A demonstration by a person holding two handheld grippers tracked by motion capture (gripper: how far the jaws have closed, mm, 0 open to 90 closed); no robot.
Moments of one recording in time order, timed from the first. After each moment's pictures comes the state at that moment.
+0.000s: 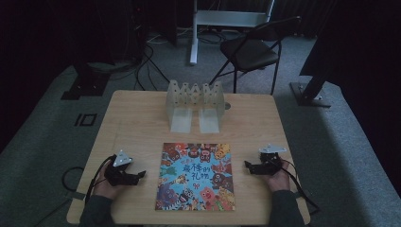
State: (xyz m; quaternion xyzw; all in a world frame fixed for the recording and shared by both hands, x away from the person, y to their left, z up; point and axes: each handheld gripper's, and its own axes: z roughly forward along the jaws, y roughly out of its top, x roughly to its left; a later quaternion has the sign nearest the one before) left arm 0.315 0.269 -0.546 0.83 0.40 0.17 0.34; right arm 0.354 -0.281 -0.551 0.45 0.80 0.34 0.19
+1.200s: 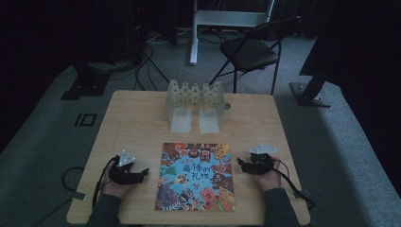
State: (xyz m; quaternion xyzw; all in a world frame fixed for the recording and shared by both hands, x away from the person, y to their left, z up) left arm 0.311 0.253 -0.545 0.81 0.44 0.19 0.33; right arm 0.346 -0.241 -0.534 0.42 0.81 0.35 0.22
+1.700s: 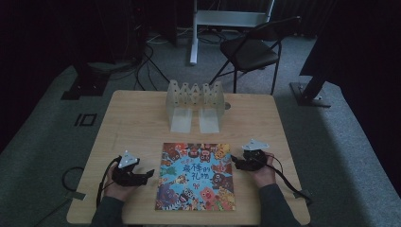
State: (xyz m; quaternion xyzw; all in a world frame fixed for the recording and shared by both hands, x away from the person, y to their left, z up) left arm 0.298 0.235 -0.527 0.80 0.42 0.17 0.39; right arm 0.355 -0.219 -0.521 0.39 0.82 0.35 0.22
